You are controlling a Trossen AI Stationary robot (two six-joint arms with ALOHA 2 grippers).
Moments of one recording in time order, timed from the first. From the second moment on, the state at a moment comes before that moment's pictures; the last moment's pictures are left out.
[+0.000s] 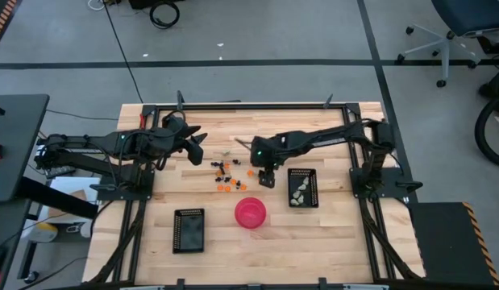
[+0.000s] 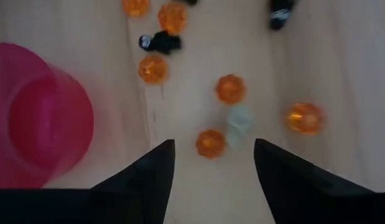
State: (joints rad) left arm -0.01 0.91 0.92 -0.48 -0.62 -0.46; right arm -0.11 1.85 1.28 -0.57 -0.12 0.12
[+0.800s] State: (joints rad) left arm -0.01 0.91 0.92 -0.49 -0.58 -0.45; right arm -0.10 1.93 1.22 -0.37 0.04 0.18
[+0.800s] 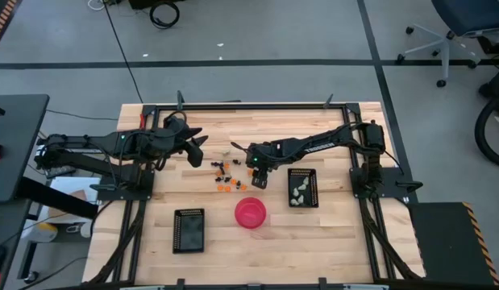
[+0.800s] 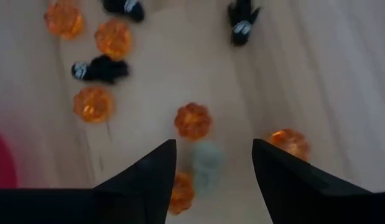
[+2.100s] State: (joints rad) left arm -0.01 0.91 0.92 -0.49 -0.58 -0.45; right arm -0.10 1.93 1.19 -0.35 0.02 0.16
